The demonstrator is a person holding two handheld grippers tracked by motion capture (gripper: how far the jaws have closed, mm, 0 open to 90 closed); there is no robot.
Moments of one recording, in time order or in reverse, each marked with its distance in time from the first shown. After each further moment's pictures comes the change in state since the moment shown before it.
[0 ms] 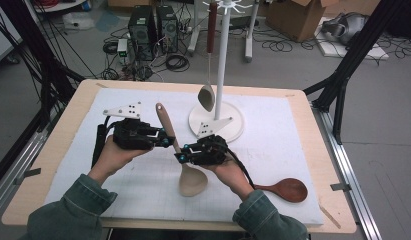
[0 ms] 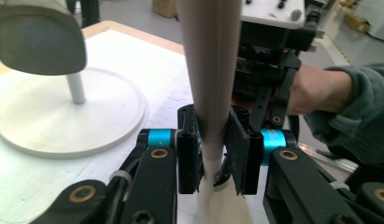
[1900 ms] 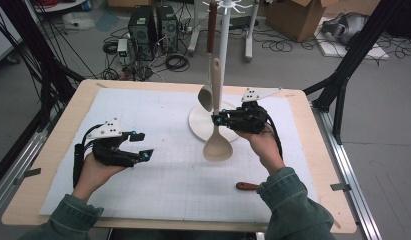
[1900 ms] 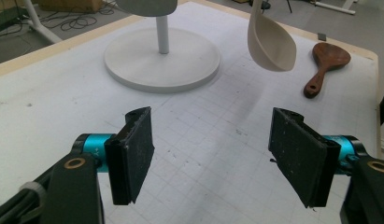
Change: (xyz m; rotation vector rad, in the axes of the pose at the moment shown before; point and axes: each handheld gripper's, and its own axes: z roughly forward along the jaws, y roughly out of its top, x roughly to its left) left arm -0.004 -0.060 -0.039 0.023 0.341 0.011; right arm -0.048 0.030 -0.106 -0.124 -0.218 0.061
